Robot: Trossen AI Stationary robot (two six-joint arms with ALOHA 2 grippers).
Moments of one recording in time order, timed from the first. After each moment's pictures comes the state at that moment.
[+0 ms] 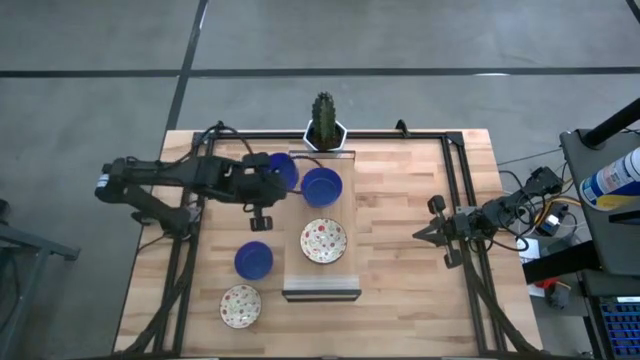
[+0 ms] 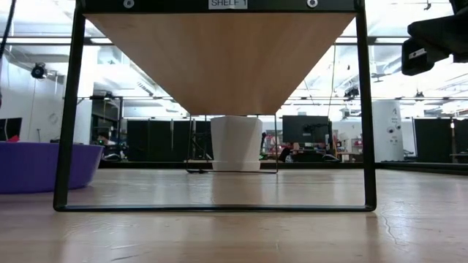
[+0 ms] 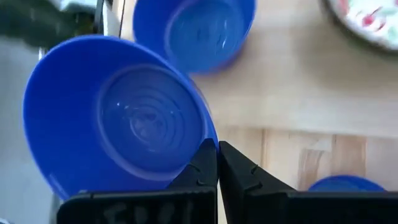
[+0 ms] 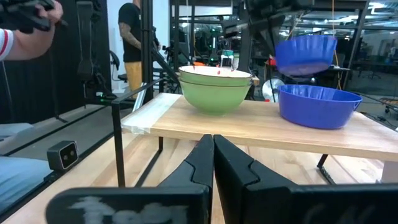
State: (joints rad) left arm -0.08 1.37 1.51 -1.20 -0.35 -0.03; right arm 0.55 0.05 0.03 0.08 0.38 -0.03
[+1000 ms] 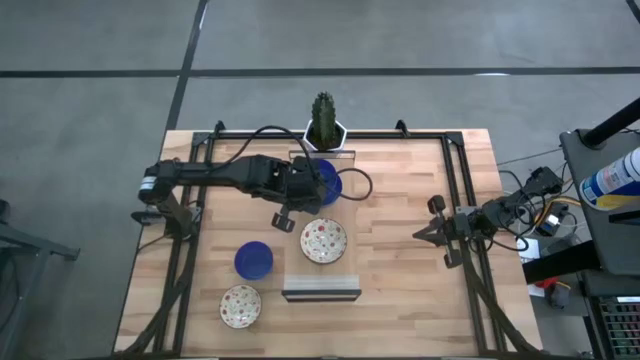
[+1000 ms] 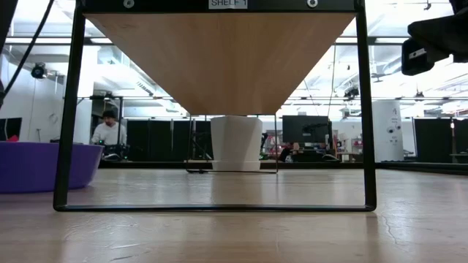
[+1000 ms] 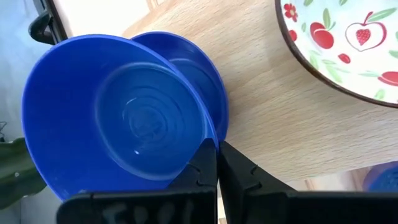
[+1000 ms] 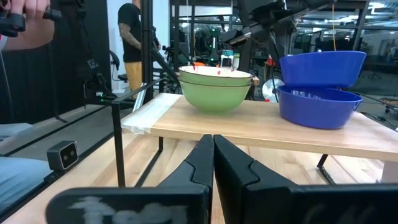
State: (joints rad) left arm -0.03 1.72 1.83 -1.25 -0.28 0.47; right arm 0.55 0.05 0.03 0.08 0.37 -0.03
